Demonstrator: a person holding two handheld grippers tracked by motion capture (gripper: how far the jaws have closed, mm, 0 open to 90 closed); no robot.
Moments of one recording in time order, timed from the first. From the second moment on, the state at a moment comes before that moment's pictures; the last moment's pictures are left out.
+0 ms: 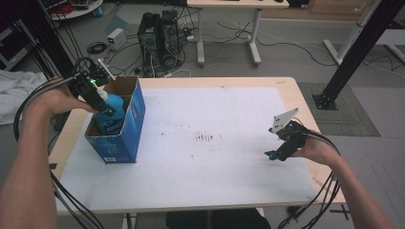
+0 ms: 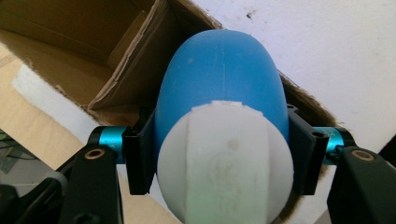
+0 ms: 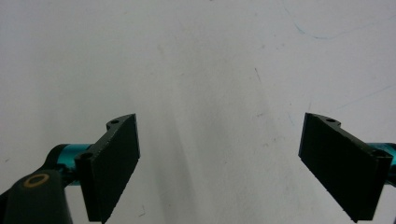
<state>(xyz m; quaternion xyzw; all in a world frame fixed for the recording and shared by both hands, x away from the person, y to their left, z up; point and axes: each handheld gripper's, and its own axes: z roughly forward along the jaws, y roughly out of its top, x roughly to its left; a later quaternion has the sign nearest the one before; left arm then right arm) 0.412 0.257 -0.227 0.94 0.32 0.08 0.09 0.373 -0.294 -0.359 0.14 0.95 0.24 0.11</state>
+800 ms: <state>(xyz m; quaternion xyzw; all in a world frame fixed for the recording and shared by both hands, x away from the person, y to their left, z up) 0.420 0.261 -0.274 0.95 0.28 0.08 0.08 0.370 -0.292 -0.368 0.14 0.95 0.24 0.10</state>
